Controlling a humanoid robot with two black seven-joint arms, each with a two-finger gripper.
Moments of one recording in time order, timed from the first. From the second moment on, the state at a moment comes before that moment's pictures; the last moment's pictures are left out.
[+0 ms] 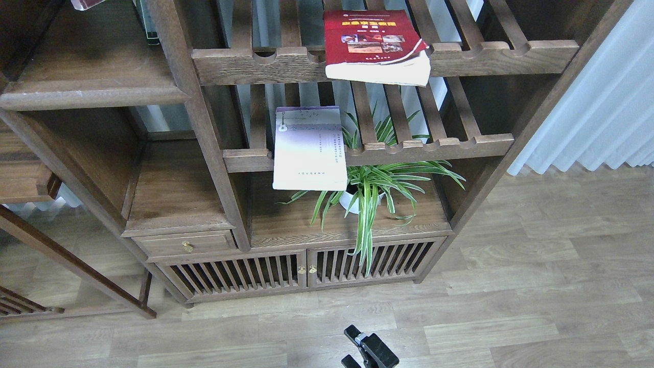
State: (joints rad) left arm -0.97 0.77 -1.28 -1.13 0.19 -0.49 0.49; right arm -0.33 0.02 0.90 1.02 0.26 0.58 -0.20
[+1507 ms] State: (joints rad) left arm -0.91 0.83 -1.32 -1.10 0.35 -0.49 0.49; right arm -0.31 0.01 0.90 1.01 0.27 0.58 -0.20
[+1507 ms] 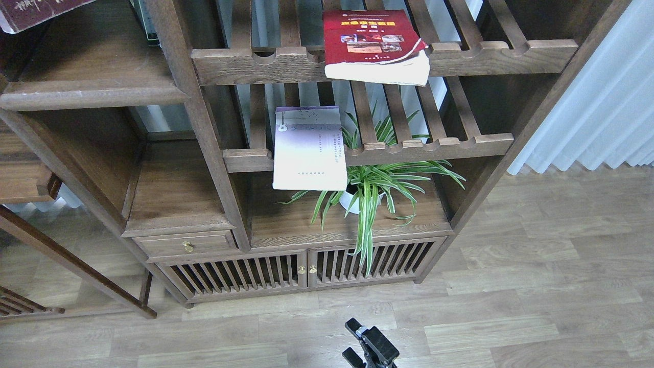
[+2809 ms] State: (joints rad) left arm -1.14 0.57 -1.24 -0.81 0.54 -0.49 0.49; right arm -0.31 0.01 0.91 1.02 0.27 0.58 -0.20
